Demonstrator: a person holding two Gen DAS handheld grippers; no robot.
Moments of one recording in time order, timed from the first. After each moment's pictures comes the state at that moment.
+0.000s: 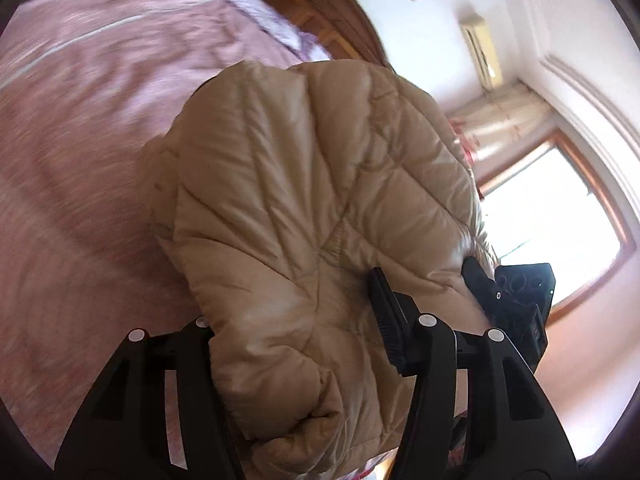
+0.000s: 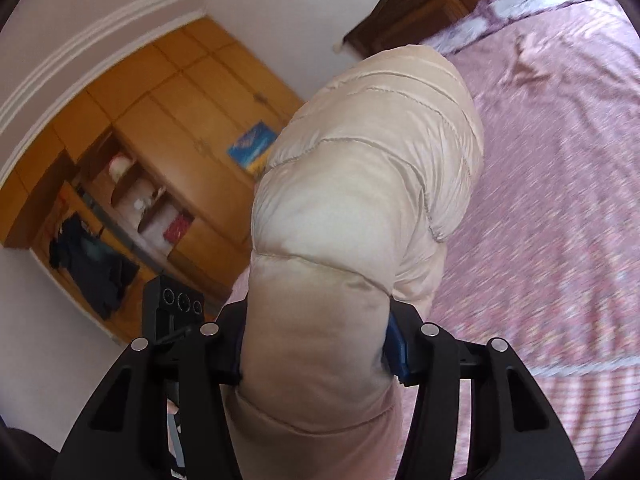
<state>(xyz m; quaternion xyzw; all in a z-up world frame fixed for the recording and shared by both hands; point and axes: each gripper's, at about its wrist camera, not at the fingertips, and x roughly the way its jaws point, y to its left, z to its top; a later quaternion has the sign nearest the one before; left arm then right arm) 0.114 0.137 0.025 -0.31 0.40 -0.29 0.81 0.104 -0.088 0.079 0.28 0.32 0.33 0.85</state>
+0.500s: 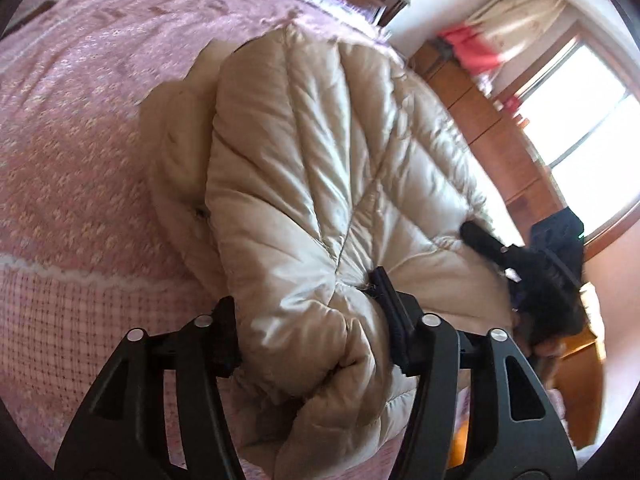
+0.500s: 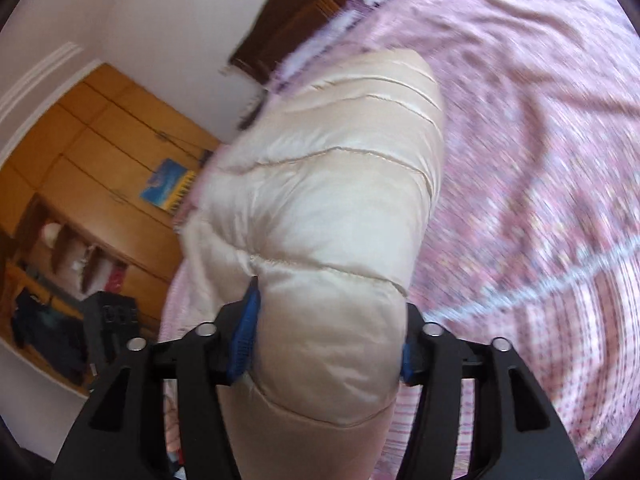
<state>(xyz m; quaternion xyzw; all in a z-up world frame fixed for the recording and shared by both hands) 0.121 -0.006 -0.011 -0.14 0.49 -0.27 0.82 0.088 -0.235 -0.009 0.33 0.39 0.17 0.85</state>
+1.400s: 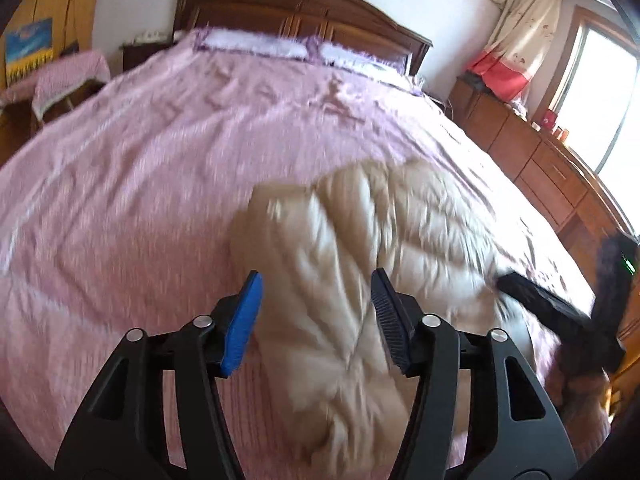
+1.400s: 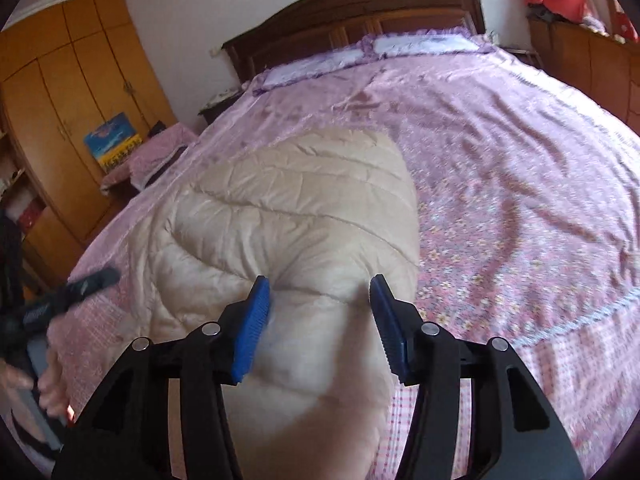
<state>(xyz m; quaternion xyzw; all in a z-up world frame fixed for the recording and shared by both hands) 0.145 0.041 0.045 -0.07 0.38 -0.17 0.90 0.077 -0.181 0.029 0.13 0.35 0.07 0.93</state>
